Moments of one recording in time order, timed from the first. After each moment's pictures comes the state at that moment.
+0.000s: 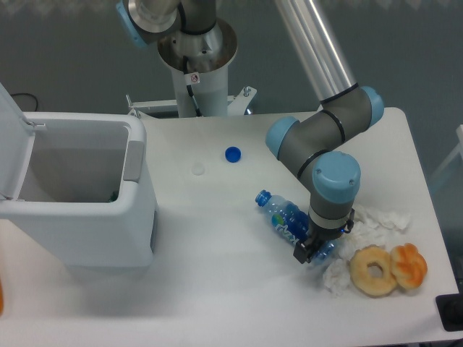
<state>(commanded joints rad) 2.61 -2.20 -1.53 -0.87 1.61 -0.08</state>
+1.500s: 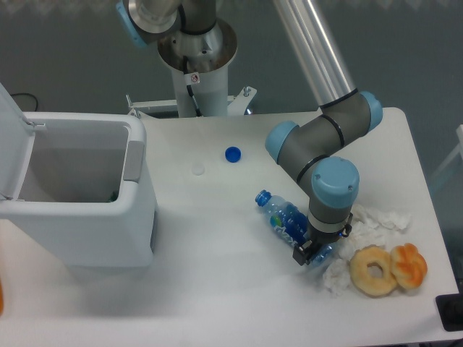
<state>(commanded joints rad) 2.60 -2.21 -1.52 -0.86 1.61 -0.07</state>
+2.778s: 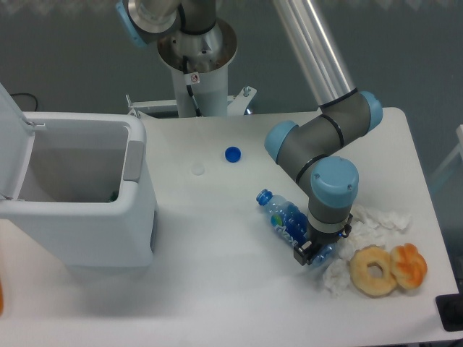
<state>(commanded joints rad) 2.60 -2.19 -1.52 -0.87 1.61 -0.06</state>
